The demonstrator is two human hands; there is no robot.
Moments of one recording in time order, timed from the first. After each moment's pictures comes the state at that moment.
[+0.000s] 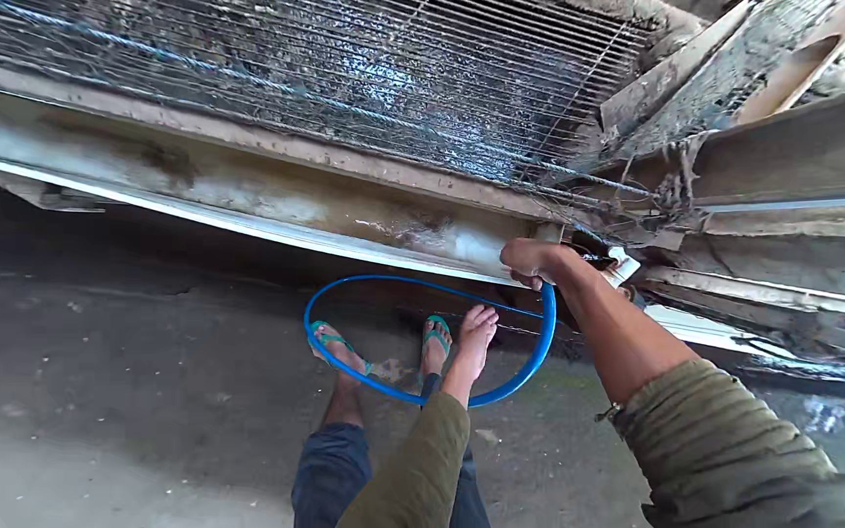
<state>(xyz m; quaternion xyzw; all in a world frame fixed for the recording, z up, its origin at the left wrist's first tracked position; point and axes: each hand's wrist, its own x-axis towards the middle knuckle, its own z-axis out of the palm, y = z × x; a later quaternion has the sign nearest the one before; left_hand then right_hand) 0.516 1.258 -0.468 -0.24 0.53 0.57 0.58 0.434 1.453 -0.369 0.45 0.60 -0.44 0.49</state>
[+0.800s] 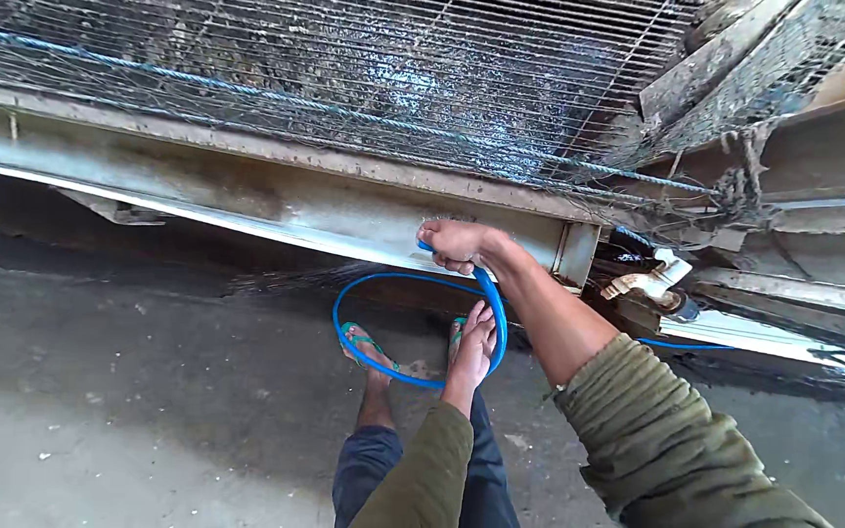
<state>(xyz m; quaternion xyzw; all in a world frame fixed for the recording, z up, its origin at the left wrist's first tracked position) 0.489 1.216 -0.474 -0.25 0.44 0.67 0.54 0.332 1.381 -0.385 0.28 0.58 -0.63 0.44</state>
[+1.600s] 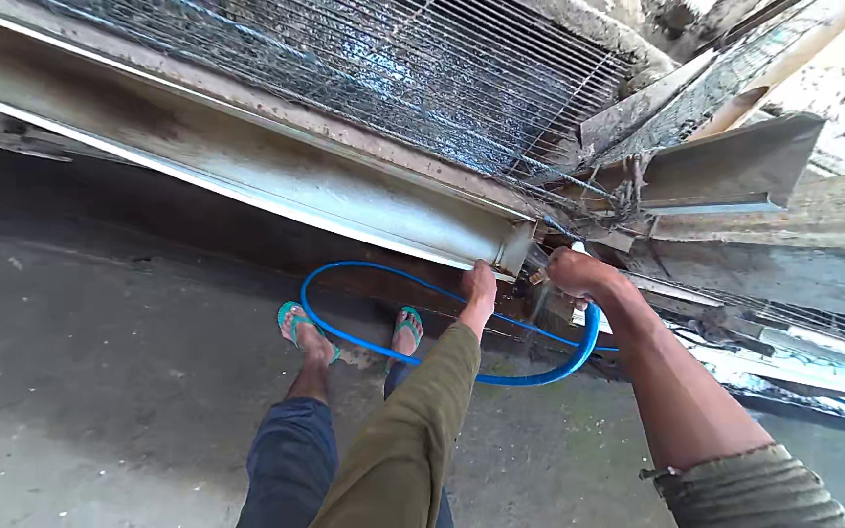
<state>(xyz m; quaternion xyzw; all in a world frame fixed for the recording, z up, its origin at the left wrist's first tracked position) 0.488 1.371 -0.438 -0.30 0.66 0.41 0.55 0.492 1.482 -0.289 0.51 0.63 -0.29 0.51</state>
